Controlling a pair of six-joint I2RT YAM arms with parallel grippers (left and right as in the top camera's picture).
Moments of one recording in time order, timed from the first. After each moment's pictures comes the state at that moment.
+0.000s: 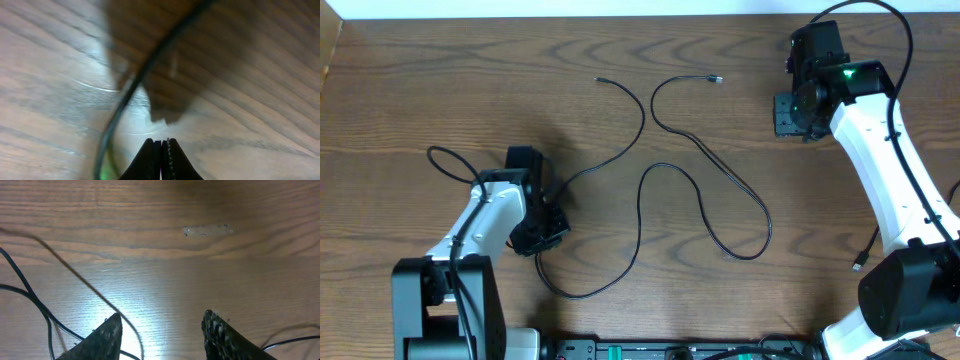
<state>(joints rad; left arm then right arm) 0.01 1.58 0.82 -0.90 0.09 -0.43 0.18 1.76 1.61 -1.09 0.15 0.17</state>
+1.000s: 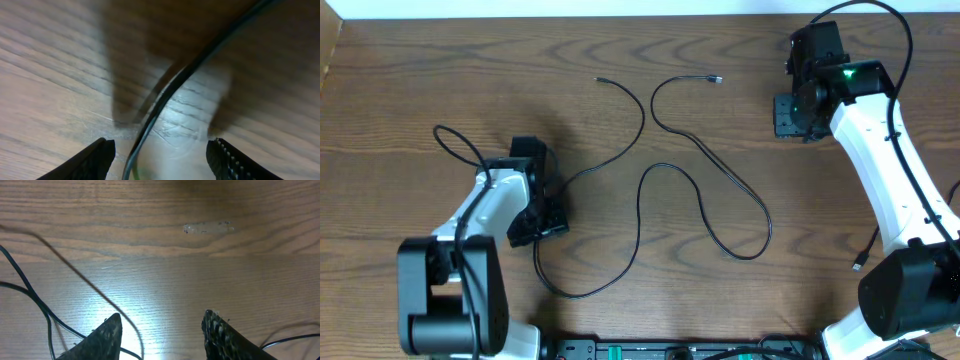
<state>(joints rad) 0.00 1.68 0.89 -0.91 -0.05 -0.33 0.18 1.76 1.61 -1.10 0.14 0.17</state>
